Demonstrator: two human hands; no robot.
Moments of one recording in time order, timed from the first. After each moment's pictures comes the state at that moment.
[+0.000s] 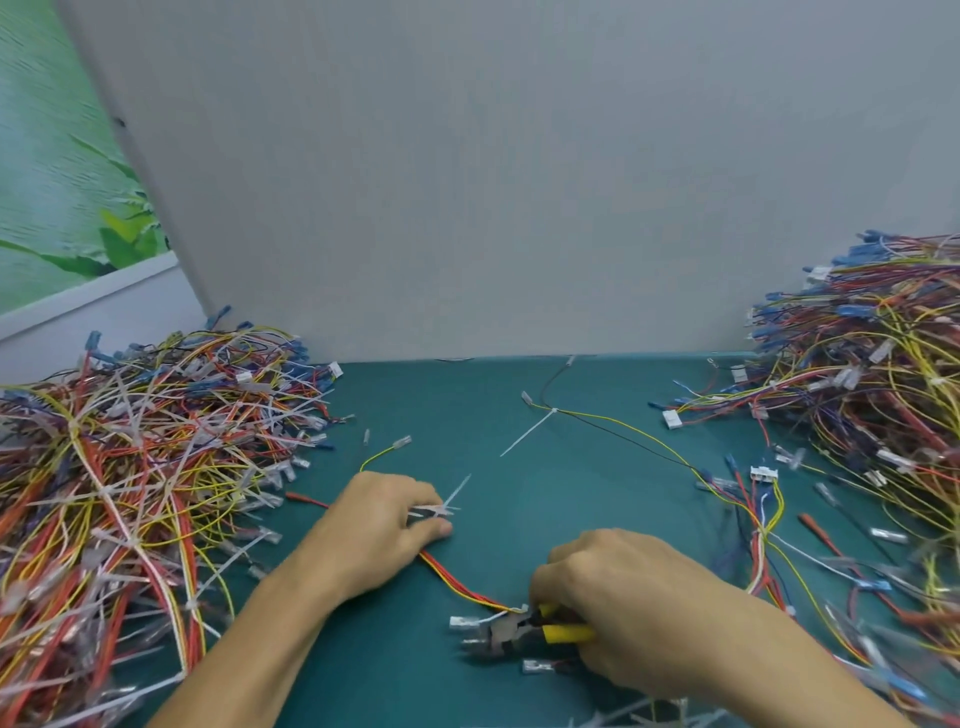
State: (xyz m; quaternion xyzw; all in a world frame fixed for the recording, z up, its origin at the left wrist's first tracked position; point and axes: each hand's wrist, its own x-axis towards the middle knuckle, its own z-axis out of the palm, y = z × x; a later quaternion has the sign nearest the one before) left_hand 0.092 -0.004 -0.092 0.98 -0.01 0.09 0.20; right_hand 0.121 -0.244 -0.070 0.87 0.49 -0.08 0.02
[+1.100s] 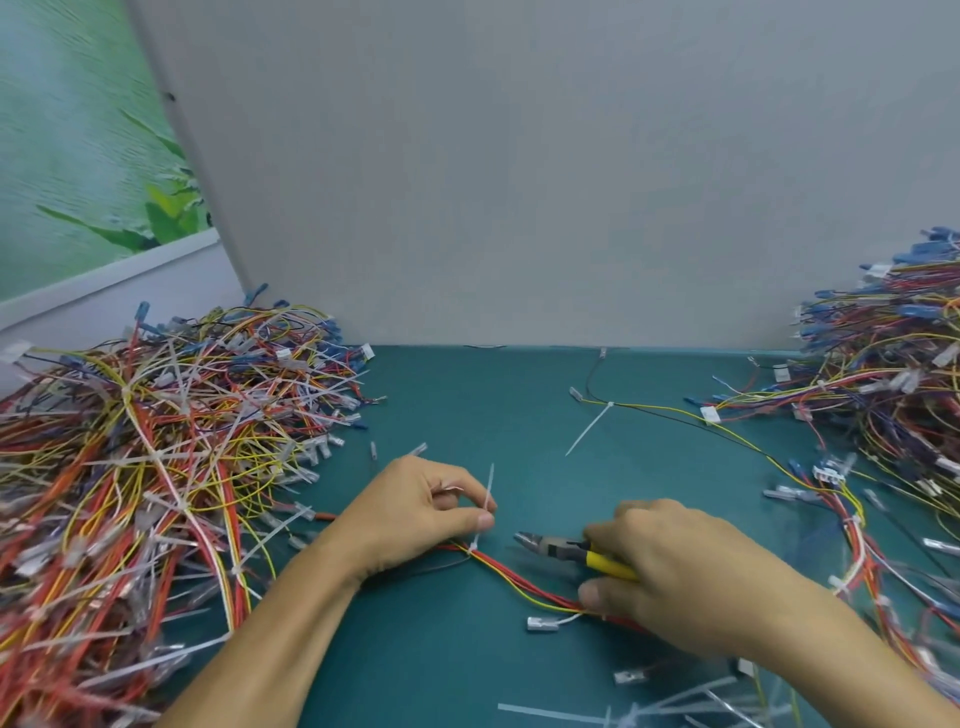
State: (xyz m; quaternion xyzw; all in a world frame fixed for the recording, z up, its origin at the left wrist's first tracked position) left_hand 0.088 0.005 -0.100 0.90 -0.02 0.03 0.44; right_hand 0.122 -0.240 -0.056 0.92 0.37 -0.13 -0.02
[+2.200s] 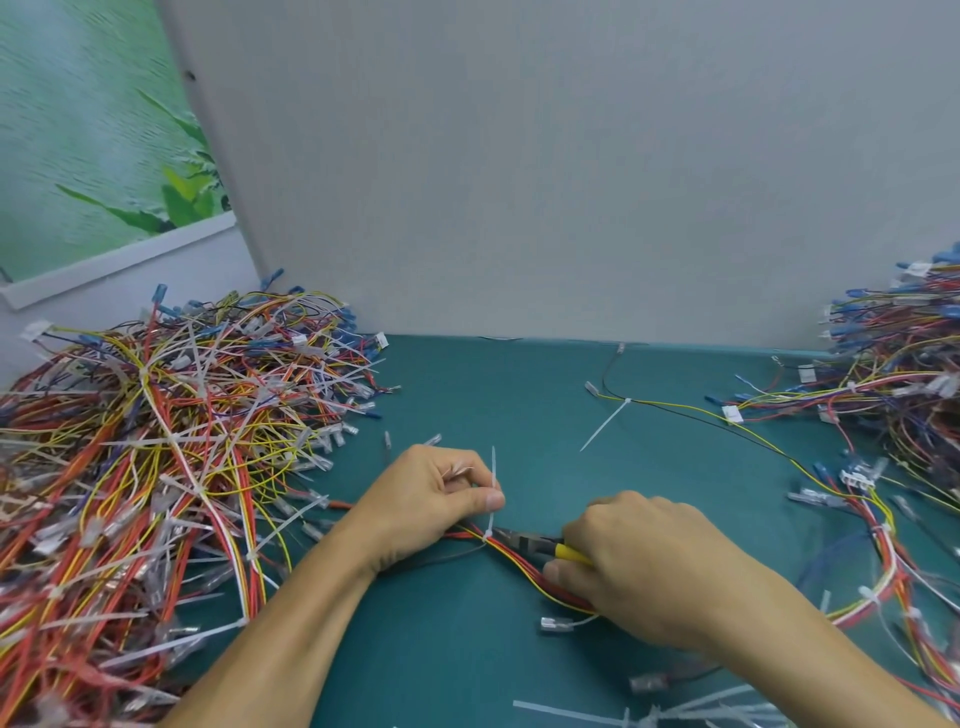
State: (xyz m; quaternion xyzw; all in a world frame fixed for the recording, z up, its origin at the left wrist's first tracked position) left_hand 0.092 0.008 -0.113 0.84 0.00 0.04 0.54; right_hand 0.120 -0.206 -0.067 0.92 0.39 -0.07 0.00
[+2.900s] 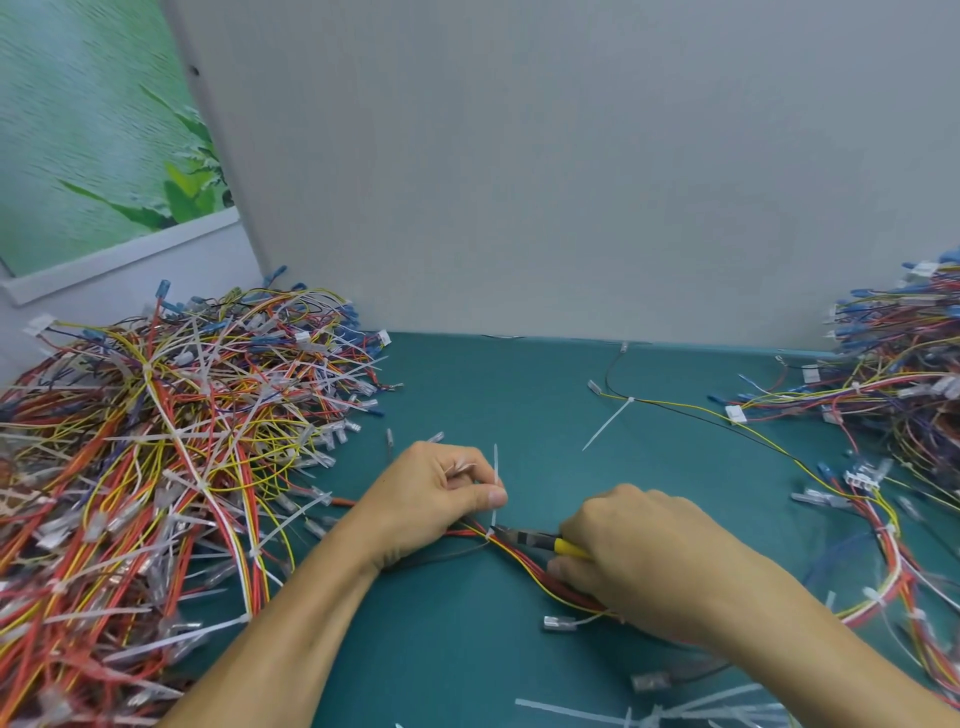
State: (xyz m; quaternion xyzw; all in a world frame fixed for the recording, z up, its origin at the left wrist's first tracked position) left_hand 0.092 0.007 -0.113 0.84 0.00 0.05 0.54; right_hand 0.119 -0.201 -0.058 0.92 0.39 -0.08 0.03
